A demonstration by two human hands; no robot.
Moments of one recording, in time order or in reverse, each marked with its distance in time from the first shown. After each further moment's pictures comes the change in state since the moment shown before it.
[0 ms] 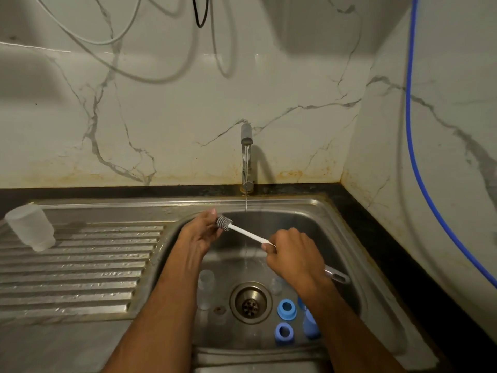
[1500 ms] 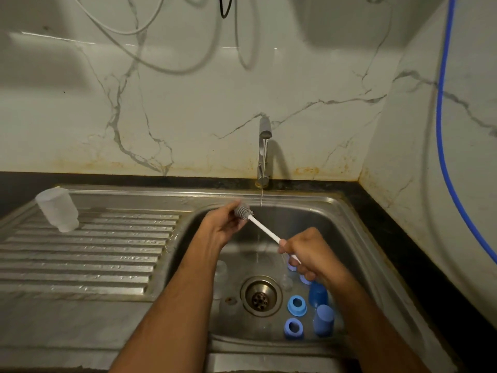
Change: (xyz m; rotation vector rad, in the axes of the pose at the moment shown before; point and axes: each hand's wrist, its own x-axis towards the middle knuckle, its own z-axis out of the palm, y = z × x) left_hand -0.012 -0.007 0.014 -0.090 -0.096 -0.087; right_hand 0.002 0.017 -0.003 0.807 -0.363 0.400
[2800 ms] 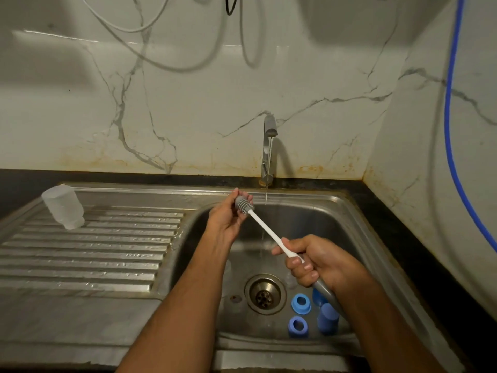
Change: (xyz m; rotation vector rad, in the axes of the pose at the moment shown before) left_hand -0.006 0.000 0.016 -0.289 -0.081 0.111; right_hand -0.005 -0.006 -0.010 0.503 -0.452 0.241
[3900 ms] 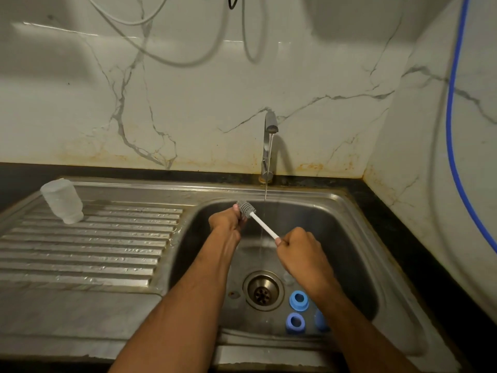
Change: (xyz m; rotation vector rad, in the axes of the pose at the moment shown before) left_hand 0.004 -0.017 -0.009 0.281 0.460 0.053; right_hand 0.031 0.025 0.028 -1.015 0.753 -0.431
